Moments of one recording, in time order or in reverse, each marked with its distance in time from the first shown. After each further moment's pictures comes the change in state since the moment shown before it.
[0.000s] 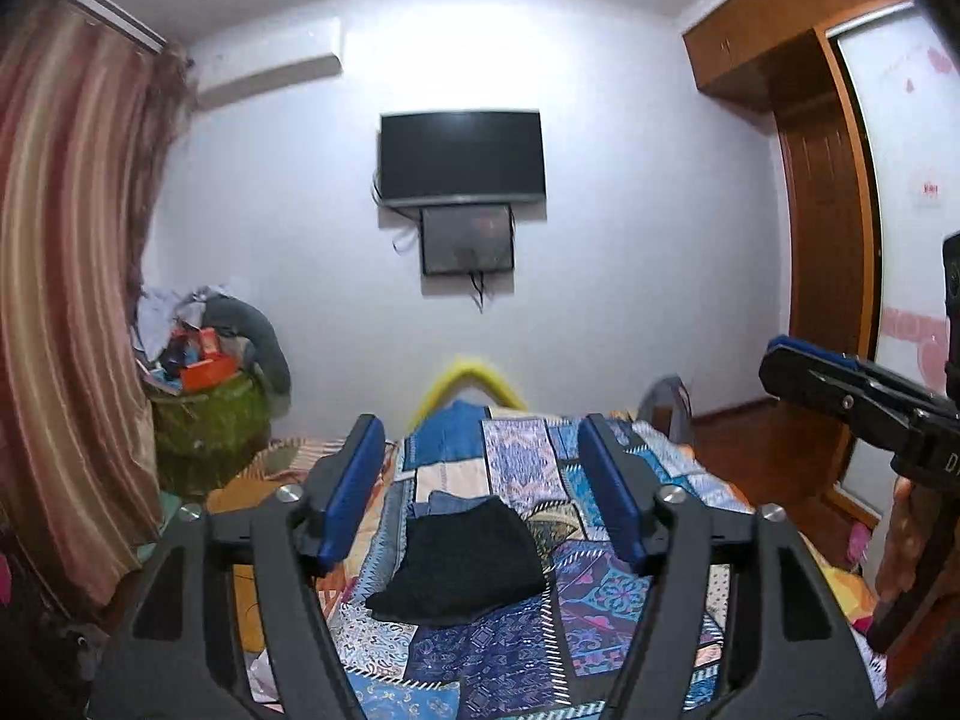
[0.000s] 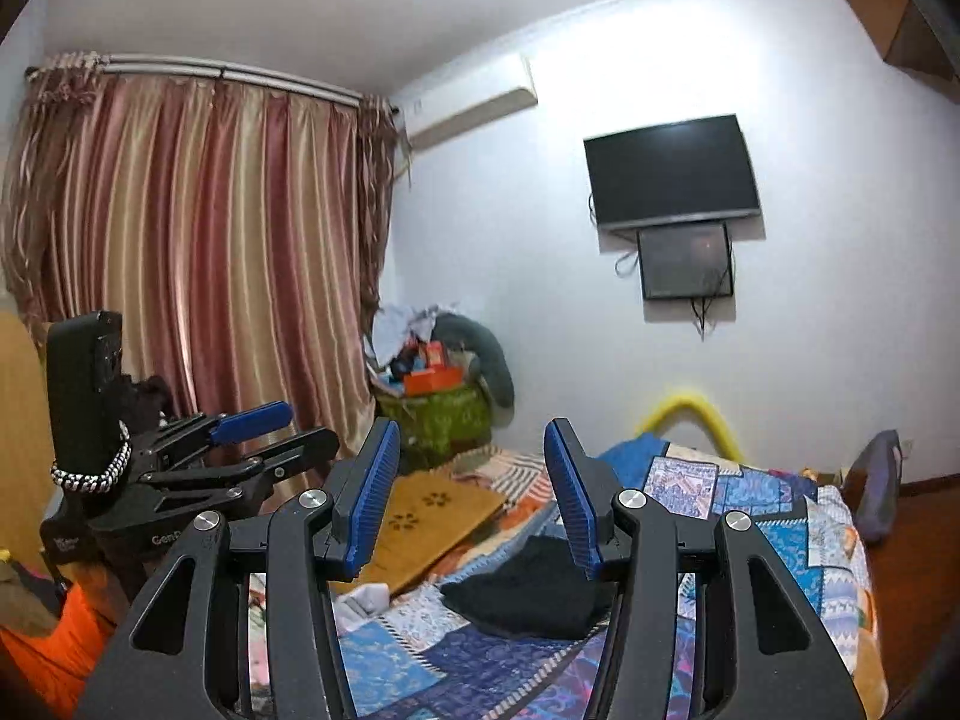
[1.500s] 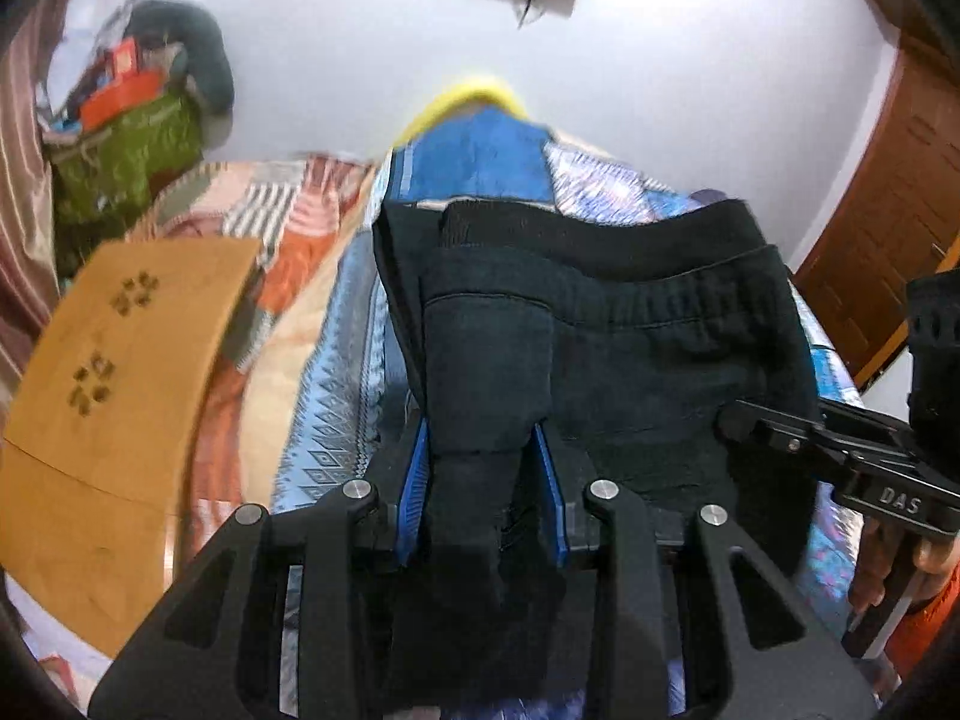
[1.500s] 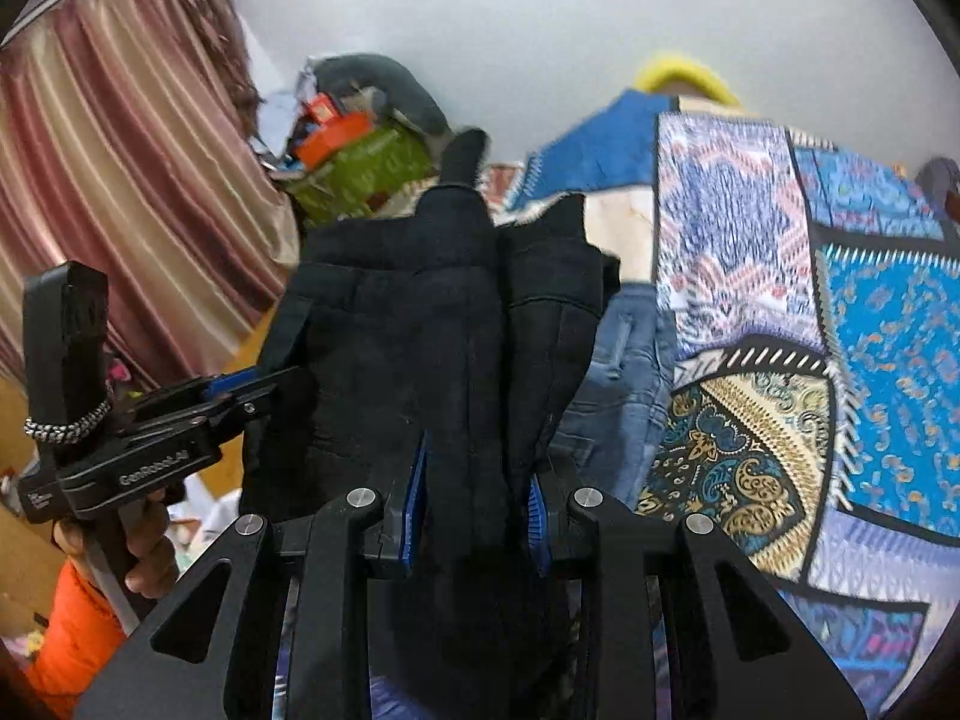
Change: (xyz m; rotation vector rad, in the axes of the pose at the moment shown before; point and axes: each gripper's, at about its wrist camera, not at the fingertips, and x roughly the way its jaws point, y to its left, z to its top) left arm 0.429 0.124 -0.204 -0.207 0.673 -0.110; right arm 0.367 -0.194 -0.211 0.341 0.679 -0.003
